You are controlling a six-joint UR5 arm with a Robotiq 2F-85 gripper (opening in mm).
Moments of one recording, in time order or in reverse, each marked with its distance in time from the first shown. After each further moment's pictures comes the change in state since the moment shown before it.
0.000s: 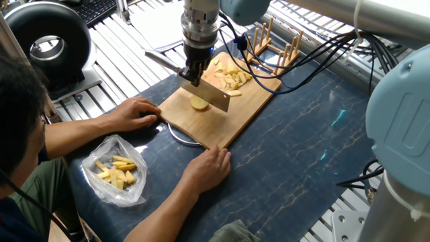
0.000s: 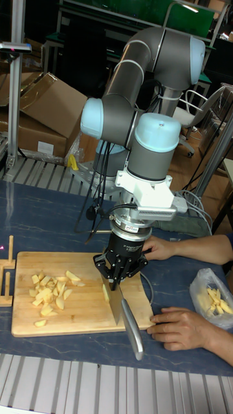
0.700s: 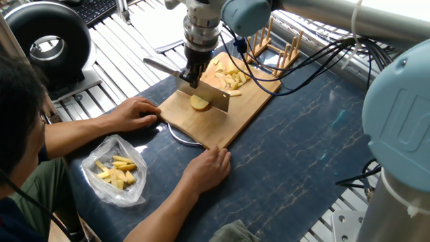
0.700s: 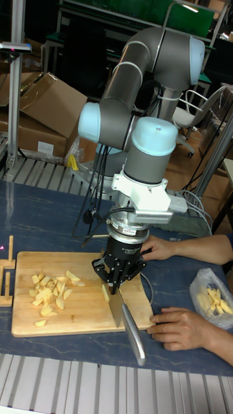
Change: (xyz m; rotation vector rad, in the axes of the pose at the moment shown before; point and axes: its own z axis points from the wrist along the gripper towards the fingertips) arm 0.005 -0.012 -0.008 0.031 0.028 -0.052
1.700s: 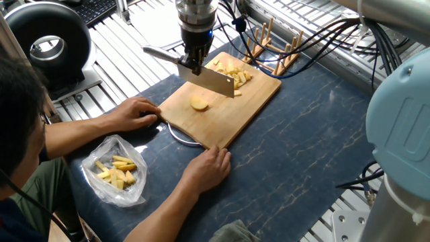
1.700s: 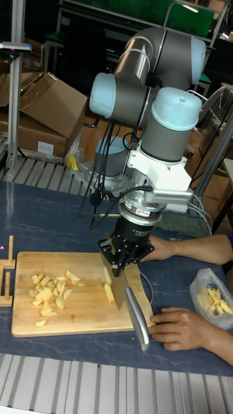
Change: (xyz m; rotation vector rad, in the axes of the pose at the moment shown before) arm -0.005 0.016 -0.038 -0.024 0.035 0.012
